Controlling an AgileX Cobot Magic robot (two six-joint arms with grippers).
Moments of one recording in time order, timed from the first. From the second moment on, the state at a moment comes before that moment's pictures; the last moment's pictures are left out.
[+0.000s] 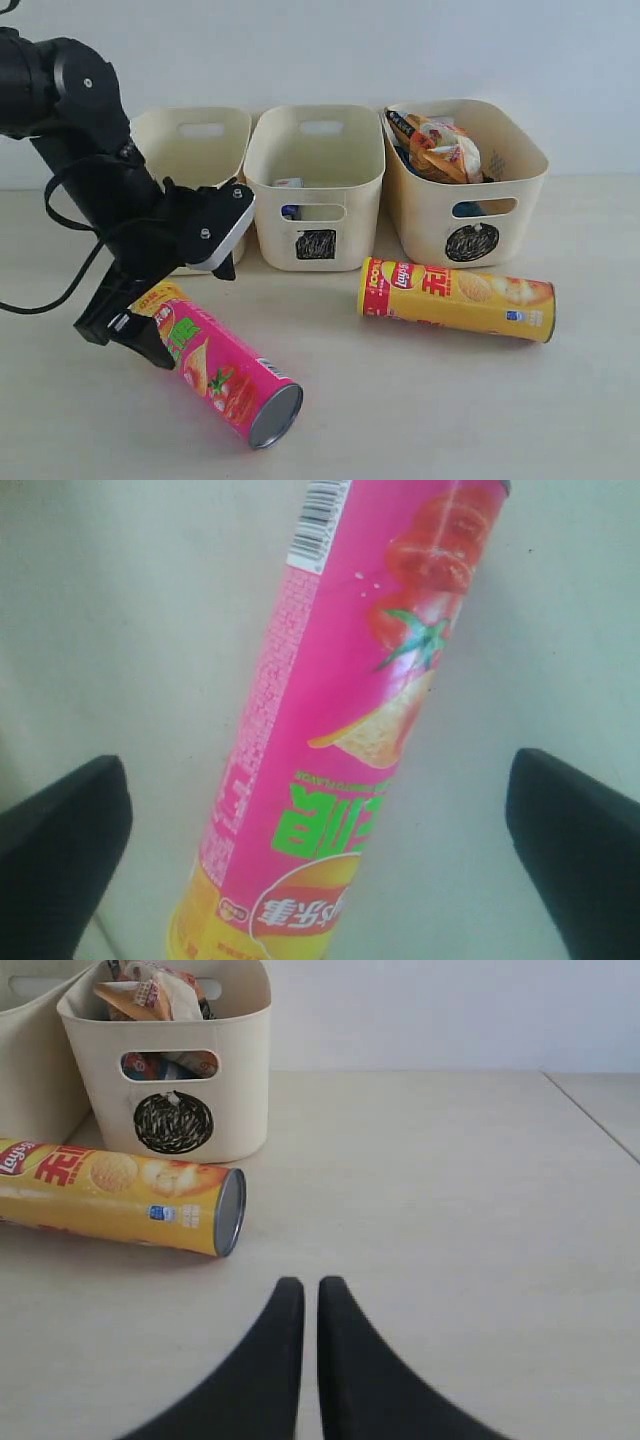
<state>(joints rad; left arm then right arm) -0.42 1.84 -1.33 -0.24 1.01 1.70 -0.01 0.00 0.00 -0.01 0.33 0.00</state>
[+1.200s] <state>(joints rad) -0.43 2.06 -1.33 -0.11 0.86 1.66 -0.01 0.00 0.00 -0.01 0.33 0.00</state>
